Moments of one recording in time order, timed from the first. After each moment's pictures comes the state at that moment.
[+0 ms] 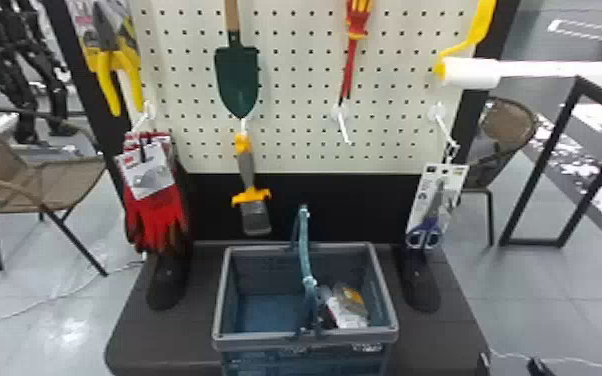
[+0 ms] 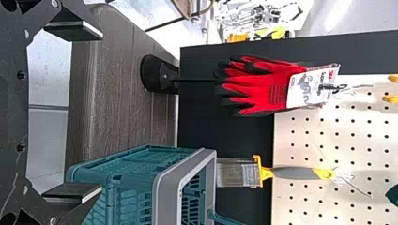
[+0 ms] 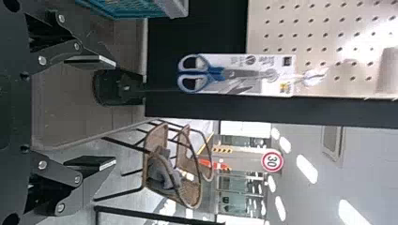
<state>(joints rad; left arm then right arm) 0.58 0.00 -0.03 -1.66 0.02 -0.33 0.09 0.45 -0.16 0.01 -1.64 -0.10 -0.33 -0.10</state>
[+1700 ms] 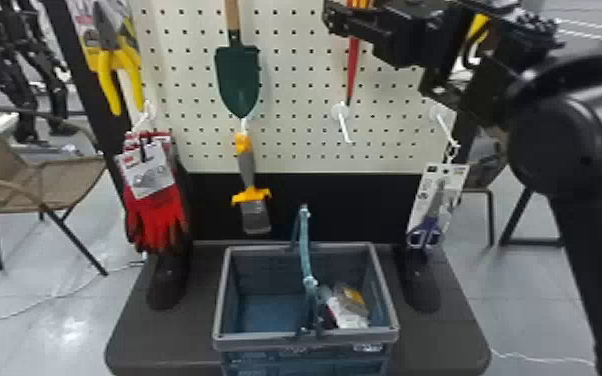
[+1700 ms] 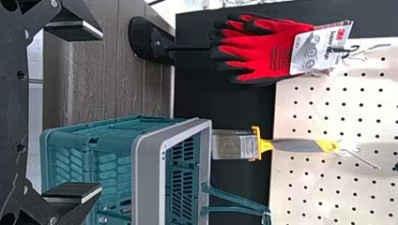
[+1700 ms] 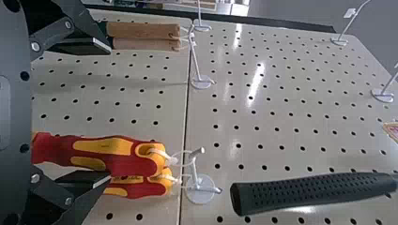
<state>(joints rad) 0.48 0.03 -0.11 -1.66 0.03 -0.23 0.09 -0.68 -0.17 0.24 -1.82 -0.42 0.64 0.31</state>
